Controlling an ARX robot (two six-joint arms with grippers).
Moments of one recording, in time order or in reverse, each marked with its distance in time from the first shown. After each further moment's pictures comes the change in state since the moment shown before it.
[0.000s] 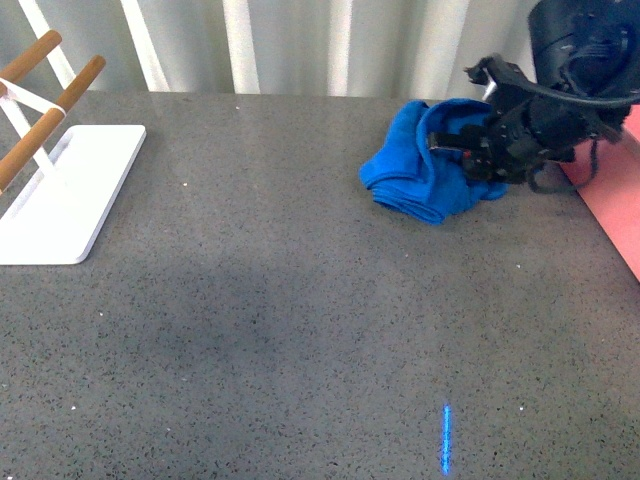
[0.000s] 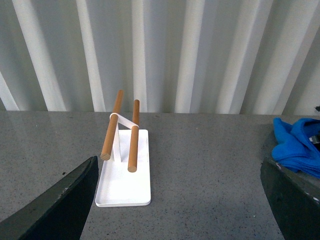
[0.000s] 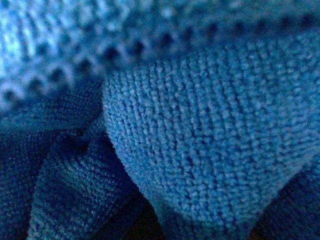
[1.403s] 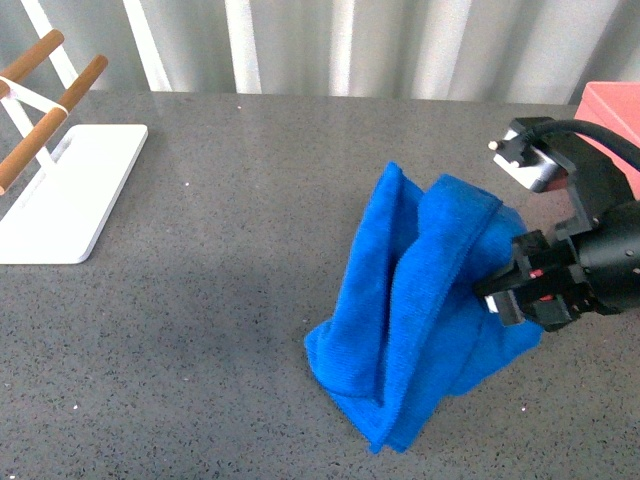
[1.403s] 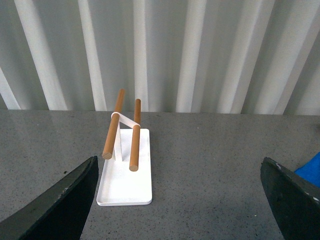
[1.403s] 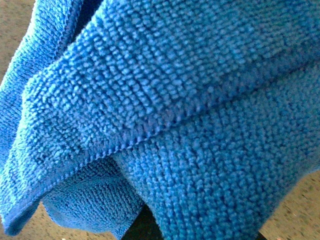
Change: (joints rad) left arm 0.000 0.000 0.000 0.000 0.000 0.000; right arm 0.012 -0.651 -0.887 0.100 -0.179 -0.286
